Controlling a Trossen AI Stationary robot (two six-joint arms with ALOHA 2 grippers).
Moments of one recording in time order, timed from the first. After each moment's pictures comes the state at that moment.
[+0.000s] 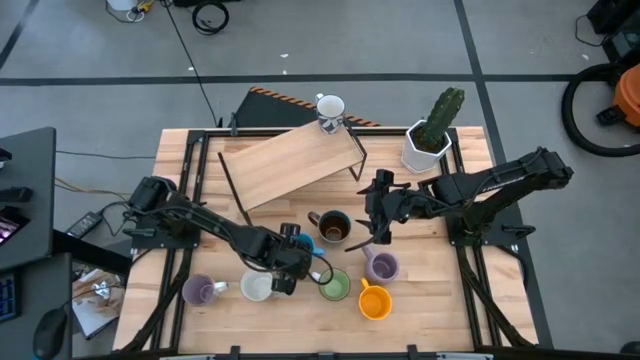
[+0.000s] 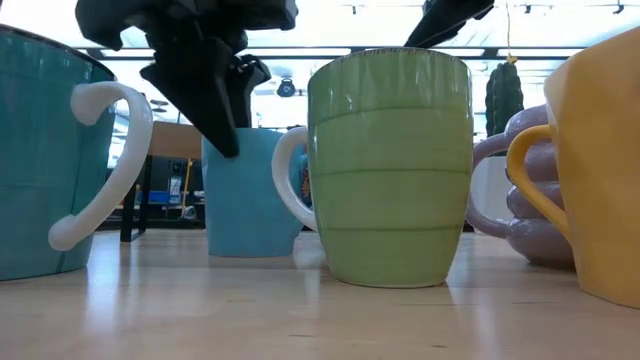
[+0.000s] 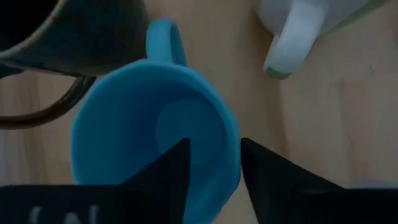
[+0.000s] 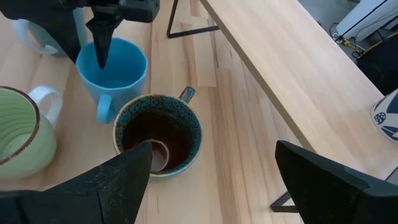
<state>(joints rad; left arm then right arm) -0.38 1.77 1.28 -0.71 -0.27 -0.17 0.24 1.28 1.11 -0.59 0.43 0.03</state>
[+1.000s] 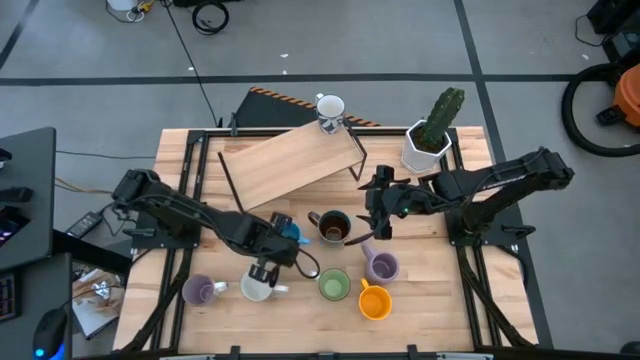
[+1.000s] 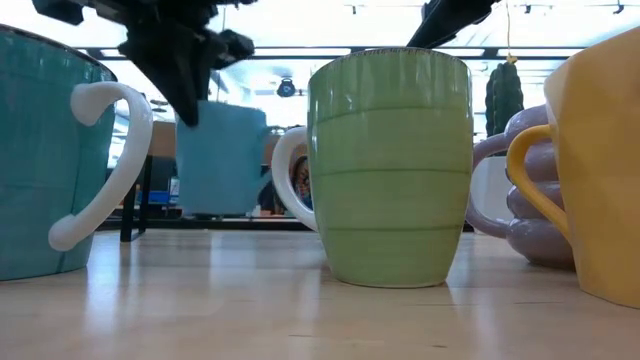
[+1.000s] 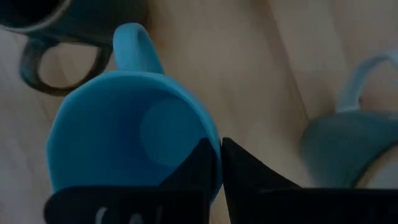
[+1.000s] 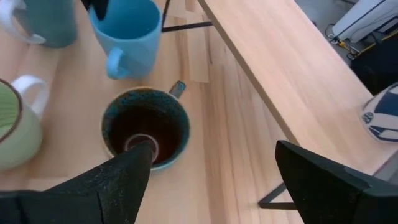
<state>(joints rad) -0.36 1.63 1.28 -0.93 -0.22 0.08 0.20 1.27 1.11 -0.61 0.42 -0.03</state>
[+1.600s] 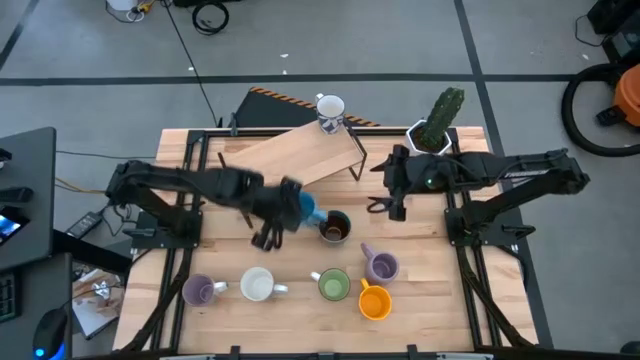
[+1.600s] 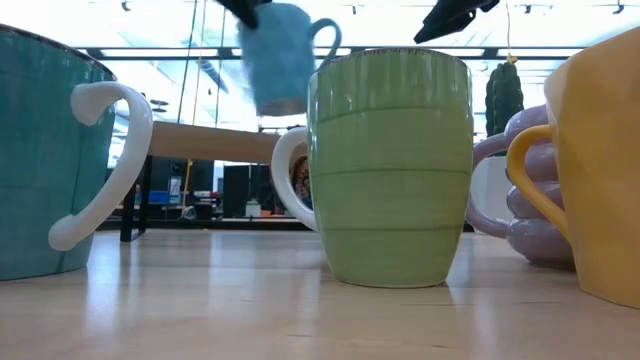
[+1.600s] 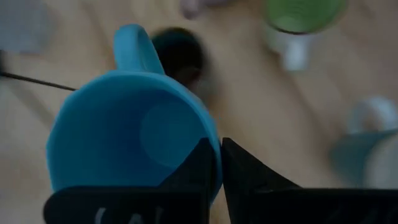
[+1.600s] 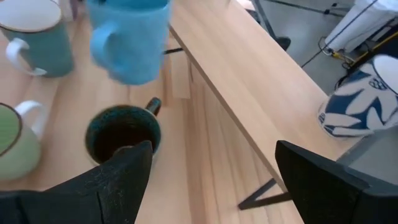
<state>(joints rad) -0.13 1.55 1.58 -1.04 -0.10 0.42 0.06 1.09 1.11 -0.65 0.30 -0.09</state>
